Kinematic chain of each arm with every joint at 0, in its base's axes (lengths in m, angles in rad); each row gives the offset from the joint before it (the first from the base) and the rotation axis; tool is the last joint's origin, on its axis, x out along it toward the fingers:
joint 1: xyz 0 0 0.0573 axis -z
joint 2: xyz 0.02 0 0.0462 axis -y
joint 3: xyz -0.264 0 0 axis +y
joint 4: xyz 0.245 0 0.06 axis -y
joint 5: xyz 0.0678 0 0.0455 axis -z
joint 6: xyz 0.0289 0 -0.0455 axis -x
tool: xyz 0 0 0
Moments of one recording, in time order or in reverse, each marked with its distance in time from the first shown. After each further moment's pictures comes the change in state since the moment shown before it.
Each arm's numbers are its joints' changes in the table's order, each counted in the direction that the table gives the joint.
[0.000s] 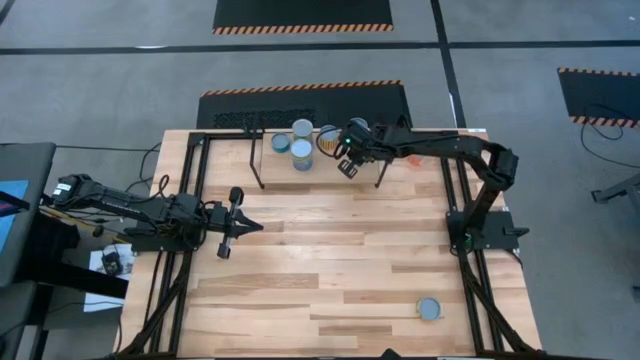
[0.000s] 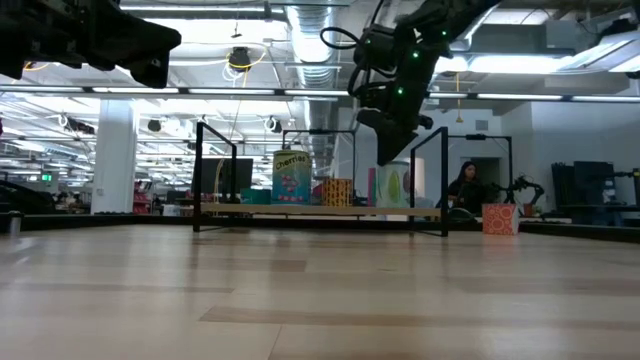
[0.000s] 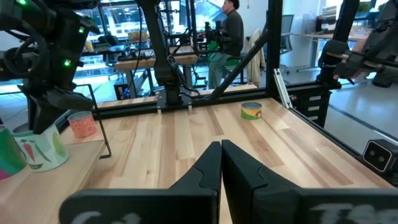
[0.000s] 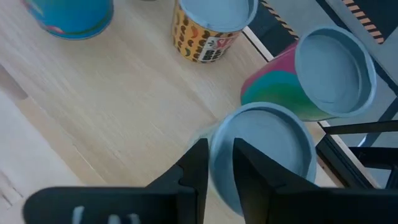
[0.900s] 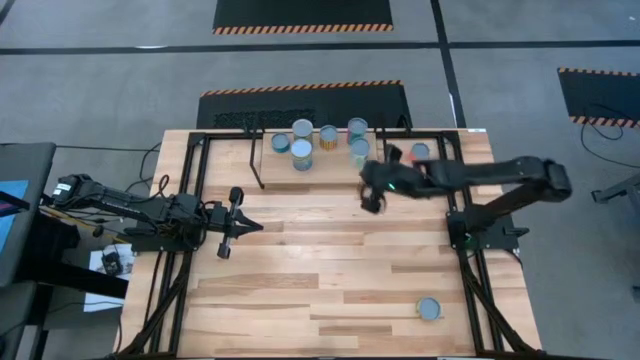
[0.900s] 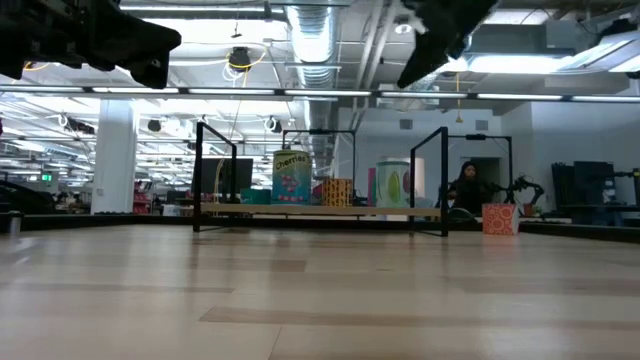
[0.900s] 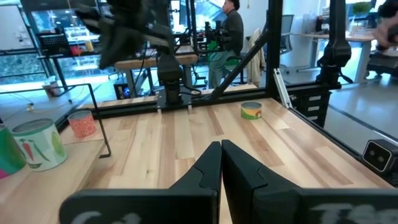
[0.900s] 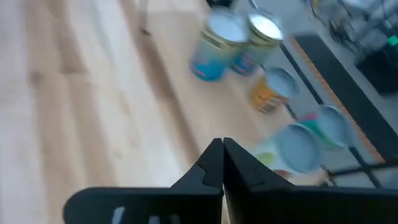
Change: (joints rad) left arm 0.000 0.000 0.000 -0.002 0.000 0.002; right arm -0.409 0.458 0.269 0.112 0.154 0.098
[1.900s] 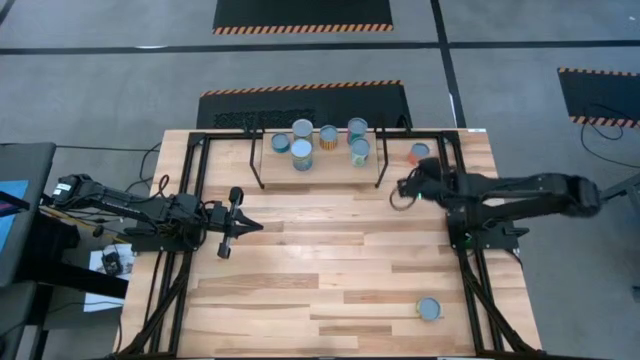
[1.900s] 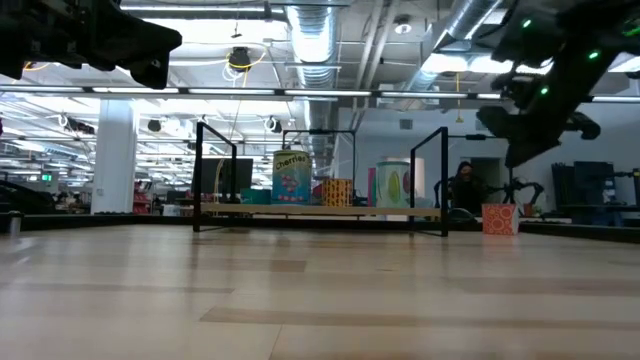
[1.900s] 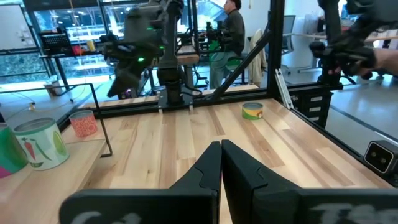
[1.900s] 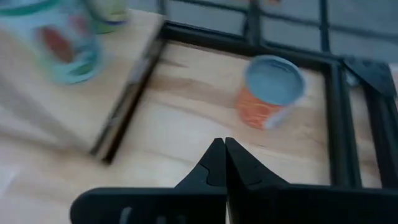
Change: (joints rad) left arm 0.000 0.000 0.000 0.001 -0.006 0.004; right arm 0.219 0.349 0.546 -0.132 0.268 -0.832
